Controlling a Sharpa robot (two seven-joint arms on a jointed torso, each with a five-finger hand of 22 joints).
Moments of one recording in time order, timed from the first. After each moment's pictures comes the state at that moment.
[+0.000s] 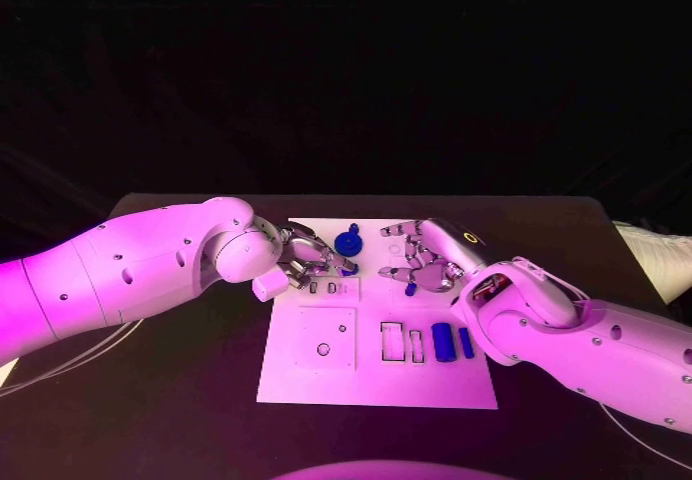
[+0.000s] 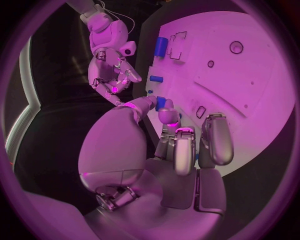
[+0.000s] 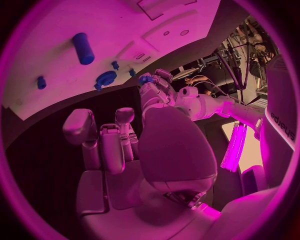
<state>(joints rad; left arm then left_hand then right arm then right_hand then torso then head) 1.25 -0.73 -0.01 1.43 -0.43 0.02 -0.52 1.21 -0.17 0.57 0.13 0.35 0.95 0.07 0.55 0.50 1.30 -0.02 0.99 0.86 1.47 -0.07 1.57 1.31 0.05 1.42 0.04 1.39 1.31 1.01 -0.80 0.08 1.68 -1.60 -0.58 -0.18 1.43 -0.16 0.06 0.27 0.19 0.84 0.18 0.06 0.07 1.19 0.09 0.96 1.02 1.47 0.00 1.44 1.31 0.11 1.25 0.11 1.24 1.02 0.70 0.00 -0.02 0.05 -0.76</state>
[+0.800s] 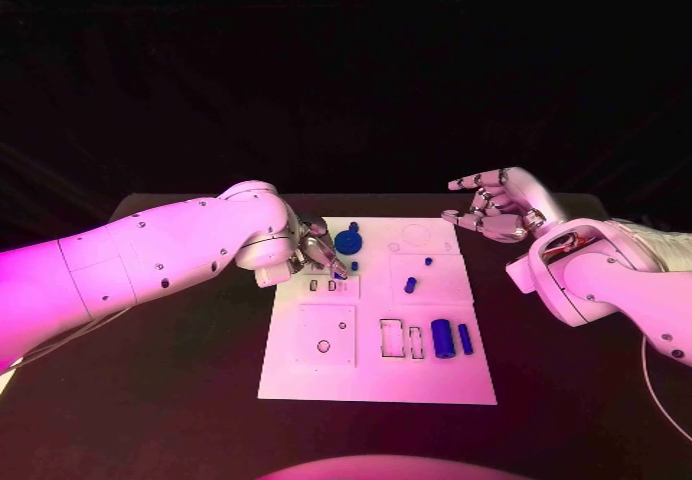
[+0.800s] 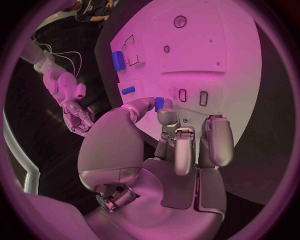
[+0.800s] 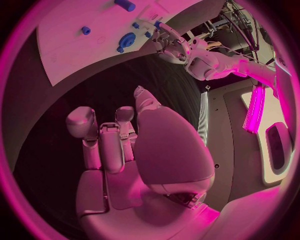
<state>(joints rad) 1.28 -0.64 0.00 1.39 -0.95 0.17 -0.63 1.15 -0.16 0.59 0.11 0.38 0.96 0.07 0.58 0.52 1.32 -0.03 1.00 0.87 1.47 -0.08 1.57 1.31 0.05 1.43 0.03 1.39 1.31 1.10 -0.96 0.12 1.67 -1.14 -0.61 -0.06 1.48 -0.13 0.08 0.26 0.26 0.89 0.17 0.06 0.07 1.18 0.08 0.94 0.99 1.47 0.00 1.41 1.31 0.11 1.22 0.11 1.20 0.97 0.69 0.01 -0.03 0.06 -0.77</state>
